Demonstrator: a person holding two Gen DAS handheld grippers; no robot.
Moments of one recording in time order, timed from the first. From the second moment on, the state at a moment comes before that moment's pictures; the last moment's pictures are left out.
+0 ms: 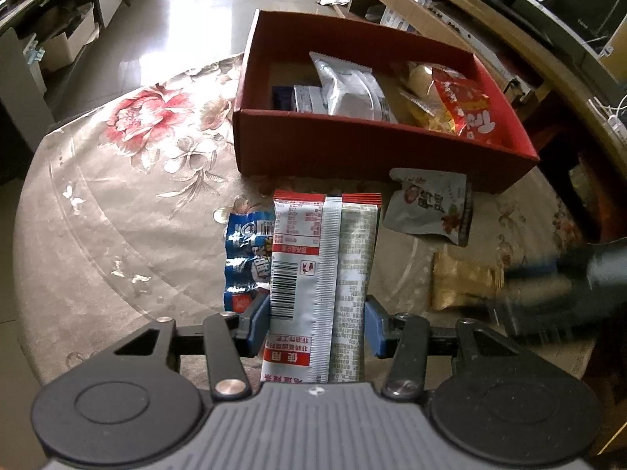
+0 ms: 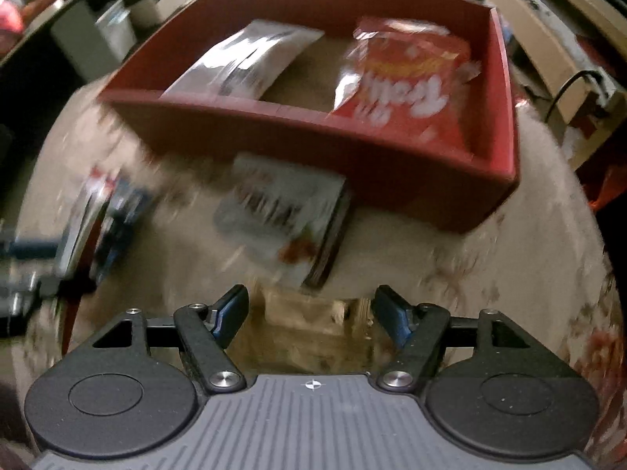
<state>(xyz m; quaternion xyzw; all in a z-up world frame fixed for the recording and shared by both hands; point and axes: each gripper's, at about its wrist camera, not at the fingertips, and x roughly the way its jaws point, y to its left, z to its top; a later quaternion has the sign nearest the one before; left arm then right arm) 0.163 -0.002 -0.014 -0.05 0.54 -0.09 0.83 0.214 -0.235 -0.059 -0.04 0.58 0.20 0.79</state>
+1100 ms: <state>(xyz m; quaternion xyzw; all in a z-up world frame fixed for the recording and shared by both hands) 0.123 -0.020 -0.039 0.00 0.58 -0.09 0.81 0.155 -0.205 -0.060 -0.14 0.55 0.19 0.80</state>
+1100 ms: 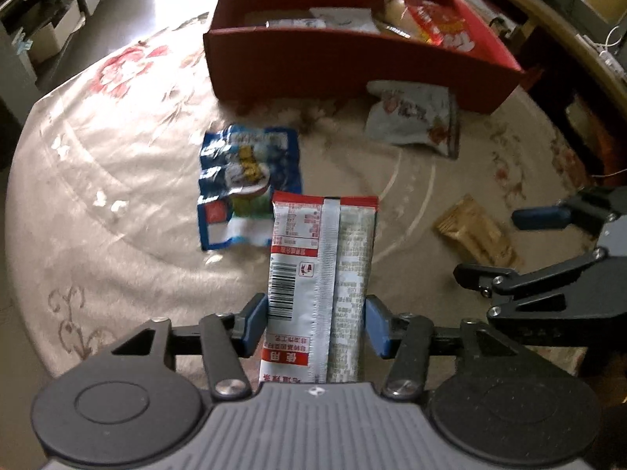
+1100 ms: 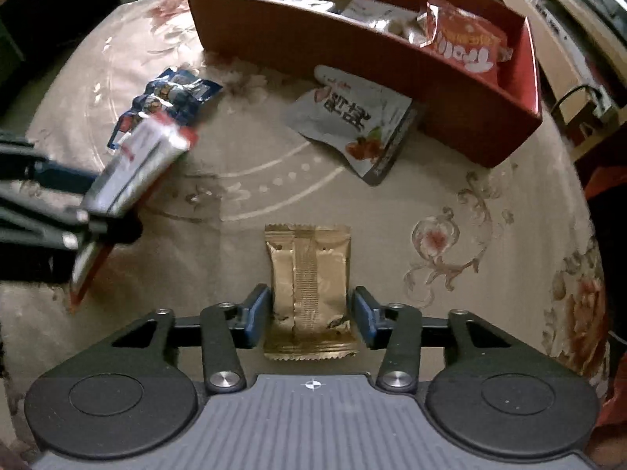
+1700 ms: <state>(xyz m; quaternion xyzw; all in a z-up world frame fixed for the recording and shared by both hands) 0.106 -0.034 -0.046 0.03 0.56 -0.05 0.82 0.156 -0.219 -0.078 -0.11 0.57 0.16 0.80</state>
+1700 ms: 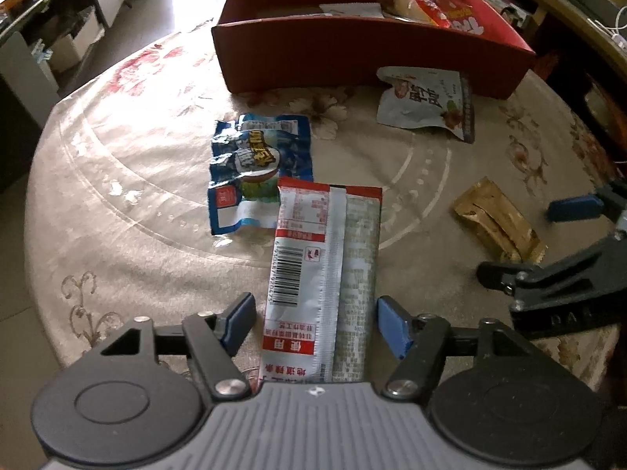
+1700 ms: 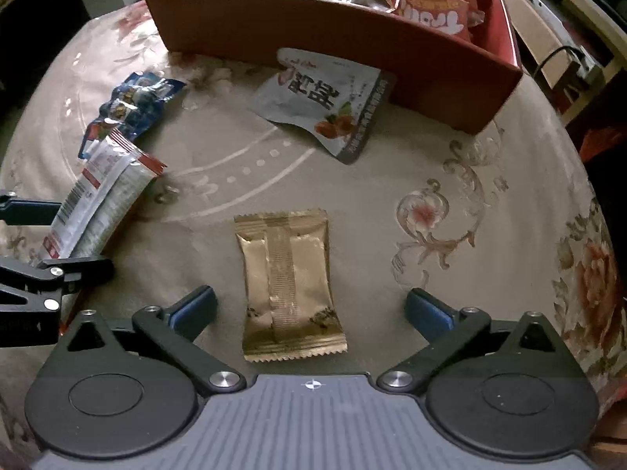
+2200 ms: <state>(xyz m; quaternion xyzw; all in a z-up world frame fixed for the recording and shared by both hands) 0.100 -0.046 -0.030 0.01 0.55 -0.08 0.83 0.123 -0.224 -0.047 -0.10 0.54 0.18 0.81</state>
